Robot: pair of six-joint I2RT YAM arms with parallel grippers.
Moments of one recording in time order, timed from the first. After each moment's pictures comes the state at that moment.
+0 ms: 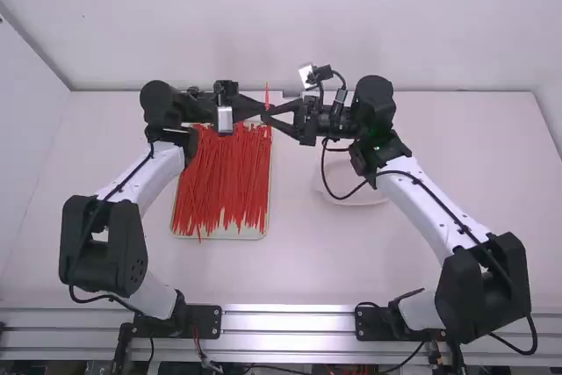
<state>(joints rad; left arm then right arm) -0.08 1.64 1.12 1.04 1.47 0.28 0.40 1.52 1.14 0.42 -1.12 0.67</state>
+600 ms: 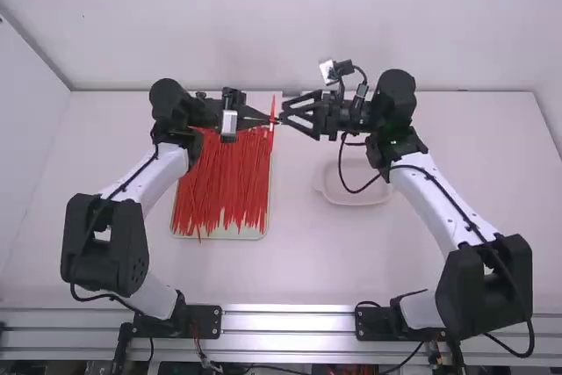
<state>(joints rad) -0.11 1.65 1.11 0.94 1.54 0.28 0.29 1.52 1.14 0.44 -1.24 0.65</state>
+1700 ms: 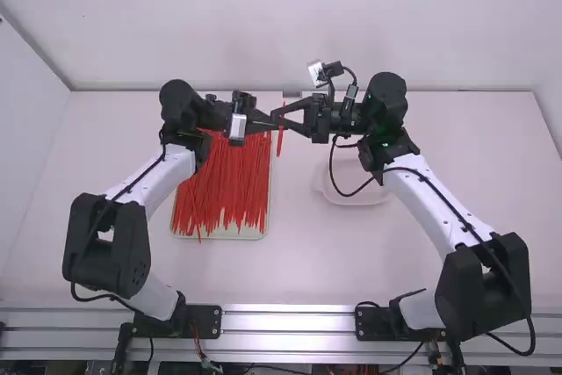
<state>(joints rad) -0.16 1.65 1.11 0.92 1.54 0.28 0.34 1.52 1.14 0.48 -1.23 0.73</state>
